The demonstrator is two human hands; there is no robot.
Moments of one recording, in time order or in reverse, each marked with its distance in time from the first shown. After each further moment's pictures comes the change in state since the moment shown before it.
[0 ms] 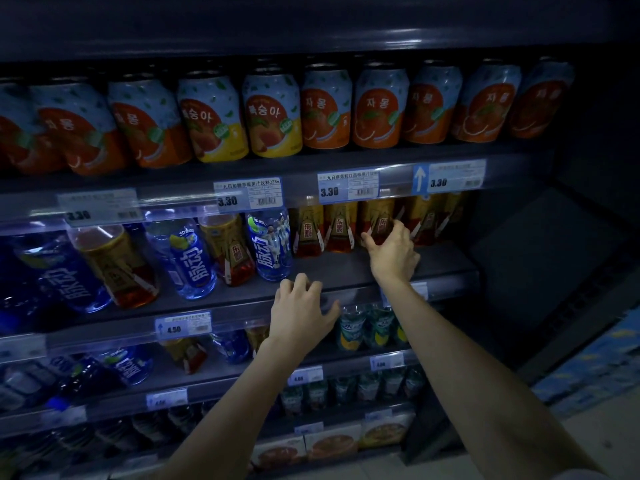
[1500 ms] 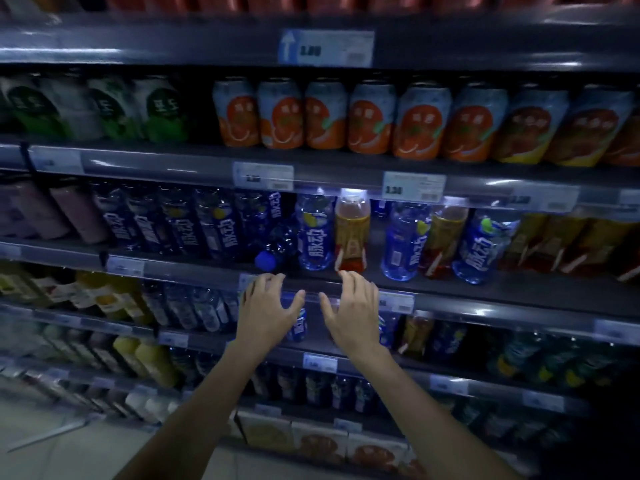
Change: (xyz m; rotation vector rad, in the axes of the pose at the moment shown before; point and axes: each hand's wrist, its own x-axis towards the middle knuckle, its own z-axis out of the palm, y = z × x) left_hand -0.159 -0.348 -0.101 -0.146 0.178 -0.484; right_hand -0.334 -0.237 0.128 0.035 -0.328 -0.666
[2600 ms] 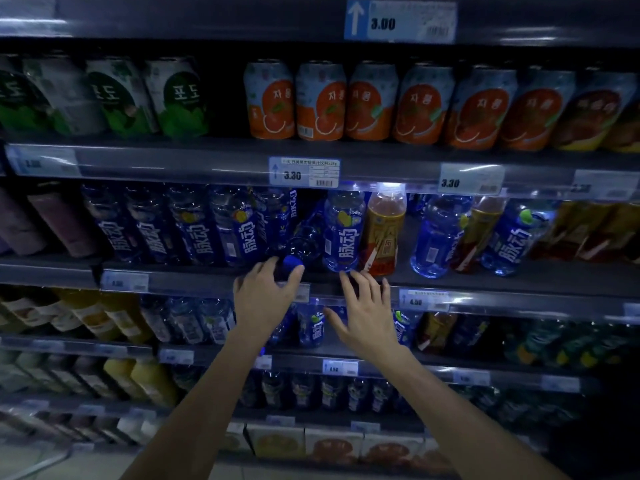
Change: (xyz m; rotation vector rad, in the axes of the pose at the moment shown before) left_hand 0.057 -0.055 -0.023 -0.090 0.047 0.017; right_hand 0.005 -0.011 0.054 -0.309 -0.074 -0.115
